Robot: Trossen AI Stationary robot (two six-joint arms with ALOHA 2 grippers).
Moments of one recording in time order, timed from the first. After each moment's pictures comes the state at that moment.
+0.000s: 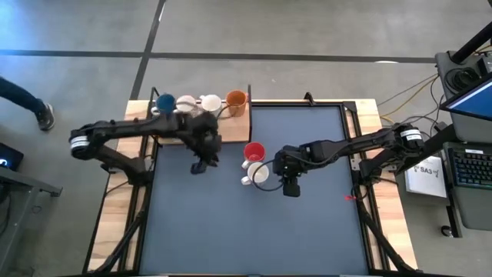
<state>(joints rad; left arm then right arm) 0.26 1.35 1.07 -0.80 0.37 0.26 0.05 1.52 1.06 -0.64 -0.03 0.09</state>
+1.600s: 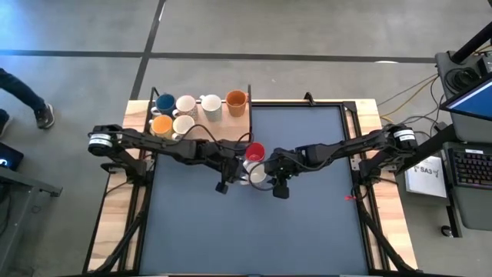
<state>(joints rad) 0.03 1.58 0.94 -0.03 0.22 0.45 0.05 1.59 1.01 -0.36 -0.03 0.14</state>
